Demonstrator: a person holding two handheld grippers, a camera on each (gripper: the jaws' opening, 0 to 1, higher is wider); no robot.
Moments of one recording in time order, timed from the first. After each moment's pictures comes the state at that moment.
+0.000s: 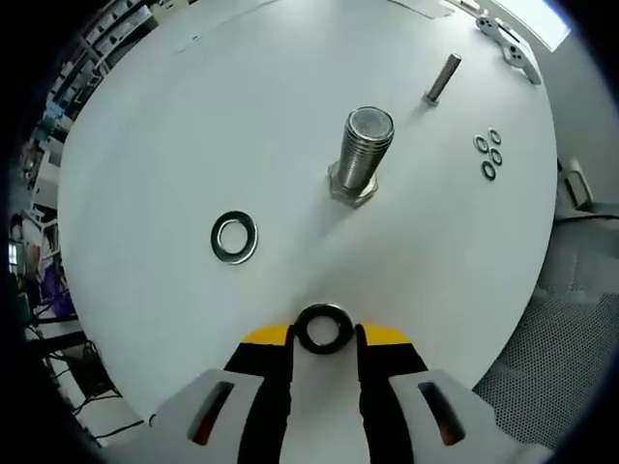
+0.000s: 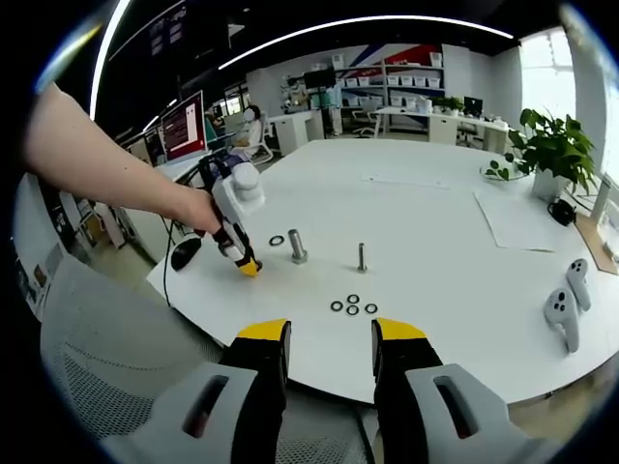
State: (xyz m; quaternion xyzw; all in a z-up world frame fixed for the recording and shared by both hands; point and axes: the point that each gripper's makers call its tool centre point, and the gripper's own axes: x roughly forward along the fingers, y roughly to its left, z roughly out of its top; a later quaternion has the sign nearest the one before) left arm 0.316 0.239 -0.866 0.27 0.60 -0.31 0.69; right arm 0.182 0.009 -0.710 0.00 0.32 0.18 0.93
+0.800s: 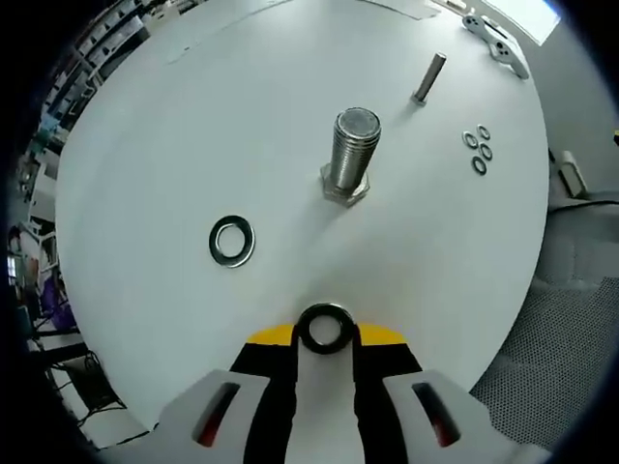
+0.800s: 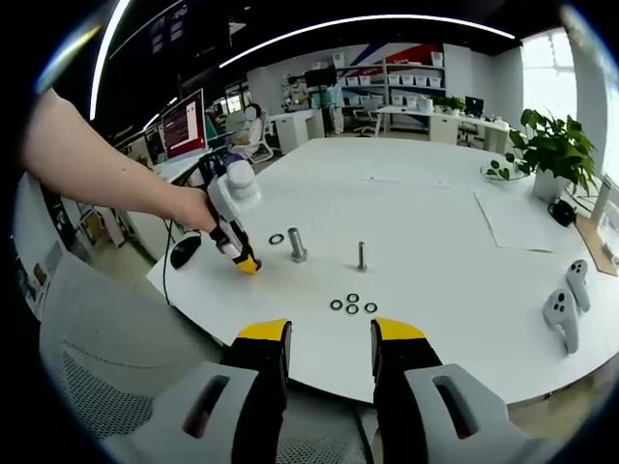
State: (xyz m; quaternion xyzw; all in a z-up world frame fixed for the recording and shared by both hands) left arm 0.315 0.238 -0.865 0.28 0.59 -0.33 0.68; right arm 0.182 0.009 -0.711 0.00 0.33 0.18 0.93
